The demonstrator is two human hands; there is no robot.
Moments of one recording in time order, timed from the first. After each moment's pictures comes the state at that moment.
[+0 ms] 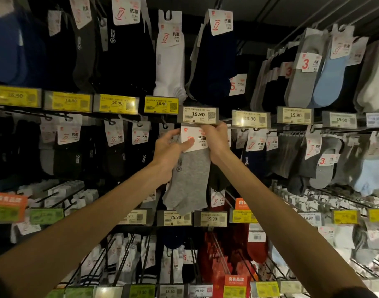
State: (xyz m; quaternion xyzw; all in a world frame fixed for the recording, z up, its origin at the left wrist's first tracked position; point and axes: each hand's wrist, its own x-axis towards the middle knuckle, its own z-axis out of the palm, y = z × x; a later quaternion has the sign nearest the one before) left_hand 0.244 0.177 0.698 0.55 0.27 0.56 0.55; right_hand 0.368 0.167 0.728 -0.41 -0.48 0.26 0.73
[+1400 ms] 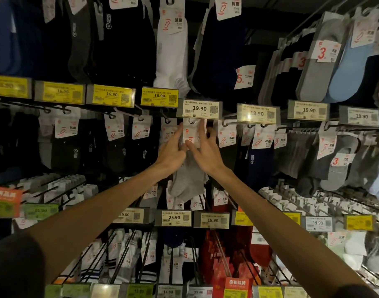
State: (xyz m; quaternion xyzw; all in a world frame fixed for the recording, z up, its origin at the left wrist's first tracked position) left_hand 0.265 0.253 0.663 0.78 0.36 0.46 0.24; right_hand 0.396 0.223 0.665 -0.59 -0.68 -0.09 0.42
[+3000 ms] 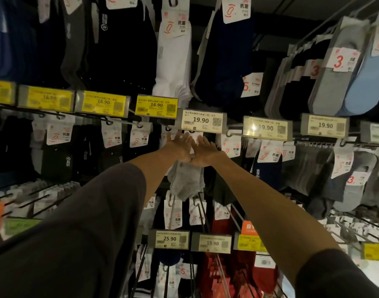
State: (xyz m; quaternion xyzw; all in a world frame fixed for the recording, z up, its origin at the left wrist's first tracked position) left_hand 0.315 0.352 0.708 0.85 0.50 0.01 -0.14; right_hand 0.435 0.328 0.695 -0.71 -0.69 -0.09 0.01
